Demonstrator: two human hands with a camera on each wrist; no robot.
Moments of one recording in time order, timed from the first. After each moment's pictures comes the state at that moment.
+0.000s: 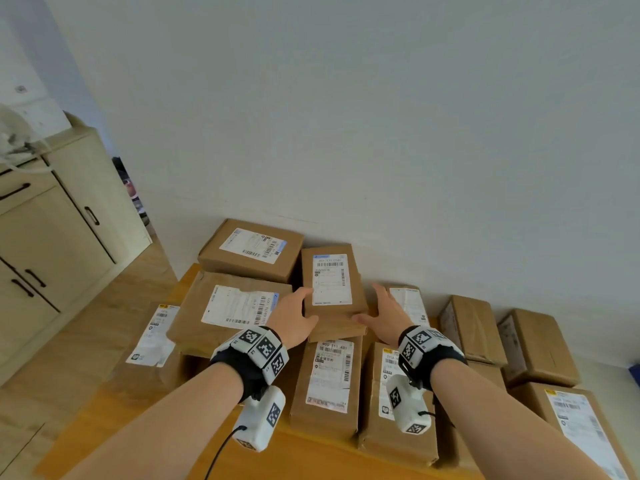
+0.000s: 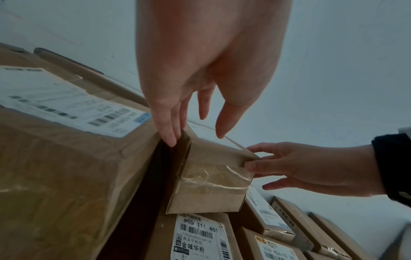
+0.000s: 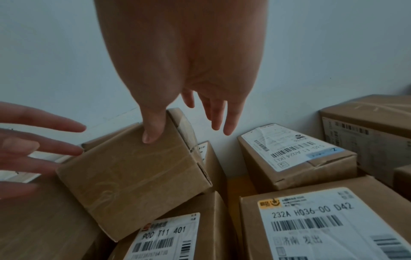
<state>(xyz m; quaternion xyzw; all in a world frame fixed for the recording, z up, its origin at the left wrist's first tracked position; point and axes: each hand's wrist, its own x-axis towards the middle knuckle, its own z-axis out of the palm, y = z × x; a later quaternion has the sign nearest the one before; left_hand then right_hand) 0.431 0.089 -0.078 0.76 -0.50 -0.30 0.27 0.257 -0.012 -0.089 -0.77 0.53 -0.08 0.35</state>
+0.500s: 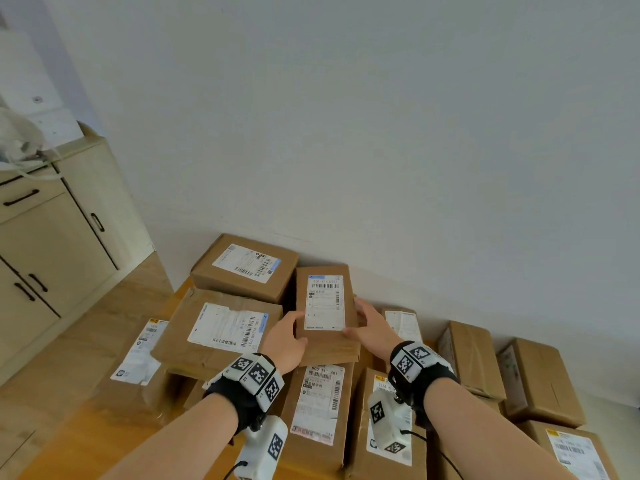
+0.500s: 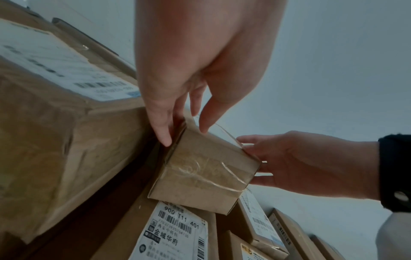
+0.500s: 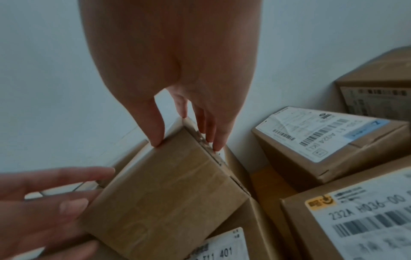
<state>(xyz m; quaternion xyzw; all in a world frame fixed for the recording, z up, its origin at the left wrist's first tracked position) 0.423 0.073 -0.098 0.78 -0.43 -0.33 0.32 0.264 -0.024 -0.070 -0.71 0.46 -0.11 0.52</state>
